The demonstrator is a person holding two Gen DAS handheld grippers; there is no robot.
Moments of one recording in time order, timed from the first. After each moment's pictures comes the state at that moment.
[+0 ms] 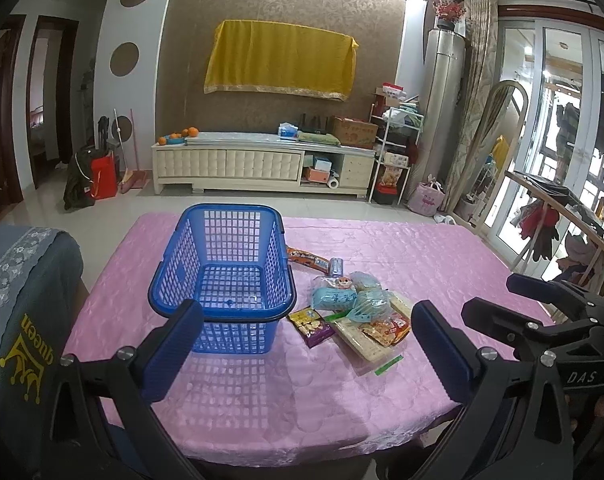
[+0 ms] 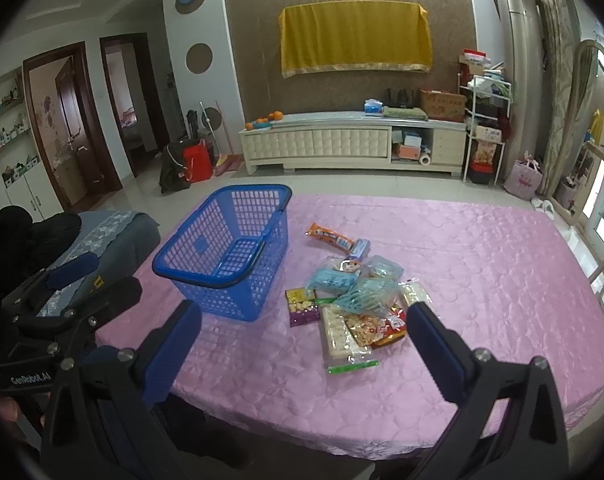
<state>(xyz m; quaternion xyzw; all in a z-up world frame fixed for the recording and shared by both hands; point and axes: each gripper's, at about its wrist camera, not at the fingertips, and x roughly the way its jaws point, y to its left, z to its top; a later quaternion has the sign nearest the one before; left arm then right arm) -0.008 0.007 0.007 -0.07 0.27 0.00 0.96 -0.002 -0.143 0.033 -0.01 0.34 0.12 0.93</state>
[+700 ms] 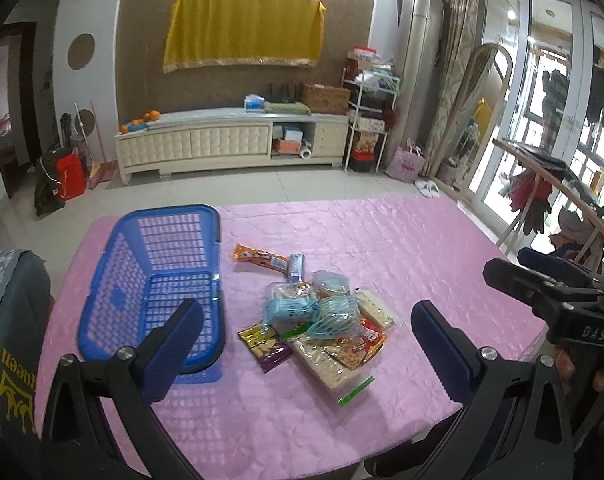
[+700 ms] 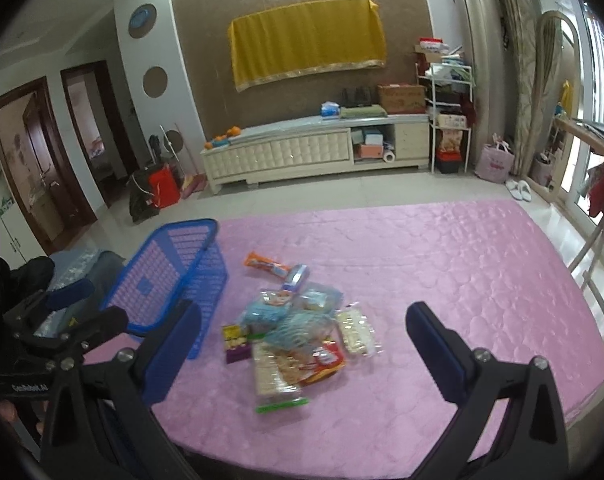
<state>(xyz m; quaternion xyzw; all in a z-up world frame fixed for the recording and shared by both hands) 0.096 -0.050 0.002 -0.04 0.33 -0.05 0.94 0.059 -0.239 0.039 0.03 0.34 0.06 0.94</state>
